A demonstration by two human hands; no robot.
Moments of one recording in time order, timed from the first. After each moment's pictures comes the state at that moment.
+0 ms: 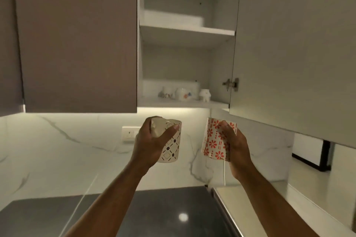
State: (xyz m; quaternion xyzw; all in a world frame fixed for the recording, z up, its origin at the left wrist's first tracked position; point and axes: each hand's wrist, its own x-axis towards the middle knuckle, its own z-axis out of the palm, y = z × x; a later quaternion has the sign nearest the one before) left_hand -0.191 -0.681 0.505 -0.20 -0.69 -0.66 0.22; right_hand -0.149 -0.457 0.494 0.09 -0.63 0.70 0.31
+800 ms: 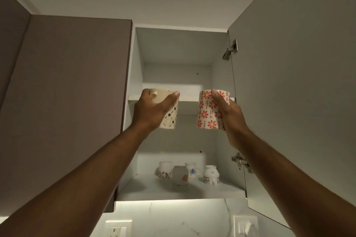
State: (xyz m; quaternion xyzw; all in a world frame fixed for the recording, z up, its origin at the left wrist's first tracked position) left_hand -0.305 -0.615 0.776 -0.23 -0.66 -0.55 0.46; right_hand -0.280 -0.409 0.760 0.24 -0.62 0.62 0.41
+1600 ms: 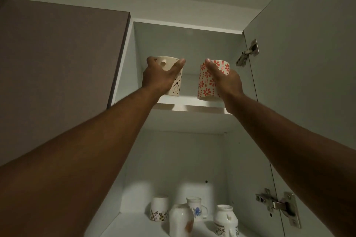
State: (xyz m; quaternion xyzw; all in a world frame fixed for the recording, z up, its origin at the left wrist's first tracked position) left_hand -0.422 -0.592 0.908 -0.28 -0.60 -0.55 0.51; right_hand -0.409 -0.410 0.902 0.22 -0.61 0.53 0.55
